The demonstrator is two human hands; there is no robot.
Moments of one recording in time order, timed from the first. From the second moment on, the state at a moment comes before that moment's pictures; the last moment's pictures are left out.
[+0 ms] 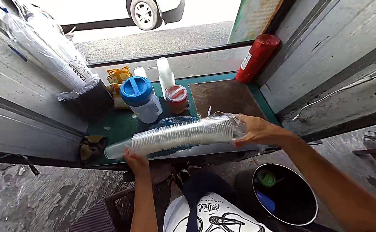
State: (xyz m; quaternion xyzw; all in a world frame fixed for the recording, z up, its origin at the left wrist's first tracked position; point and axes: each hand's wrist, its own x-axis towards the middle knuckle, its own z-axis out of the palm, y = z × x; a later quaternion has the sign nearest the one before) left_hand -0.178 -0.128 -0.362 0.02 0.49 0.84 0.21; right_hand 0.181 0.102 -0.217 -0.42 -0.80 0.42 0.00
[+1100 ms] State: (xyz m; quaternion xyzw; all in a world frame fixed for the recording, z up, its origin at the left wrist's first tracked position) left_hand -0.380 -0.142 -0.270 -0.03 0.37 0.93 0.04; right_hand -0.138 0.267 -0.246 -0.45 -0.81 0.25 0.28
